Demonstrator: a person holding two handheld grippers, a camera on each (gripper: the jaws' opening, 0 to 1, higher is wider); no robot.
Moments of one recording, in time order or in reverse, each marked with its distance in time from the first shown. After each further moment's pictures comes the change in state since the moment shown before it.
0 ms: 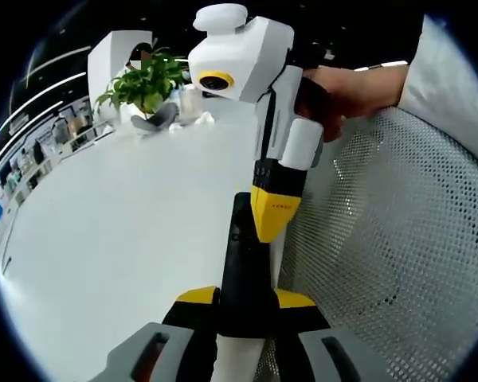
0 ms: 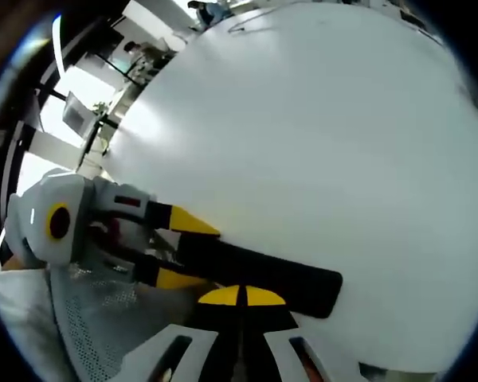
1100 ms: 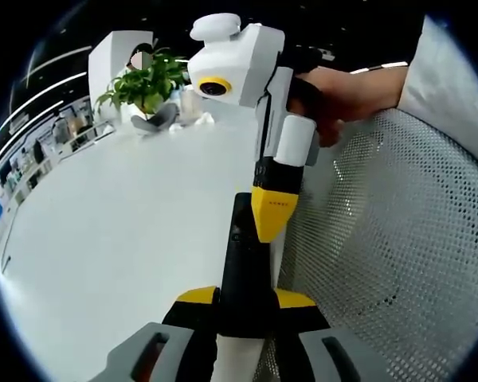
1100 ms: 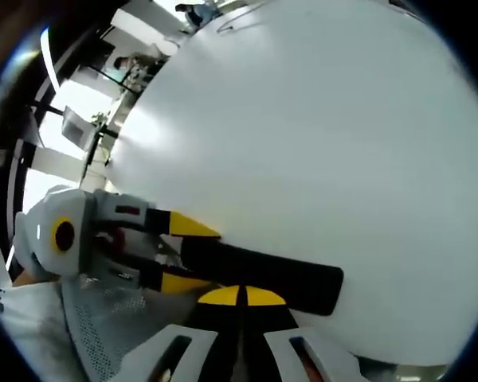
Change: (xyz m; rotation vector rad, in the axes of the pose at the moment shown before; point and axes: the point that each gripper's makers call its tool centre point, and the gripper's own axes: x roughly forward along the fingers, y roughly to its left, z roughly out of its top) left arm 0.000 0.000 0.000 -0.006 -0.007 -0.002; right arm -0.002 0.000 0.001 0.100 0.004 0.061
